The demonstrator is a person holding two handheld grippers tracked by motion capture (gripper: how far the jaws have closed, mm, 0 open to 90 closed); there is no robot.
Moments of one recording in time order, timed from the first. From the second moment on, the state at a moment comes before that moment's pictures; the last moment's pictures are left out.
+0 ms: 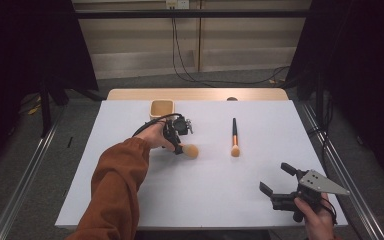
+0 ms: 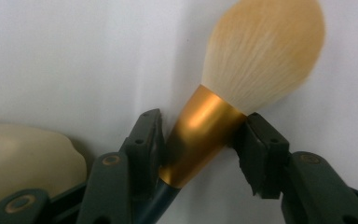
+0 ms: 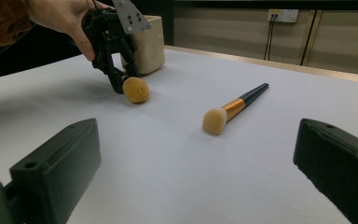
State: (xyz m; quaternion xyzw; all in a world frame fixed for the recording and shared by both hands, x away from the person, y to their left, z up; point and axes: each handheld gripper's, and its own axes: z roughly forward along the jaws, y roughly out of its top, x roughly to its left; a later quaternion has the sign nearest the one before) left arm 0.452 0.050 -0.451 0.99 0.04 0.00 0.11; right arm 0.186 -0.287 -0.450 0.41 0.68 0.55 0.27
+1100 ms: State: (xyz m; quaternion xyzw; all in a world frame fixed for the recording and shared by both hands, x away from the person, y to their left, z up) left arm 0.451 0.068 -0.432 0.97 0.15 -0.01 0.19; right arm 0.185 -0.288 -0.450 0.41 0.68 0.54 0.27
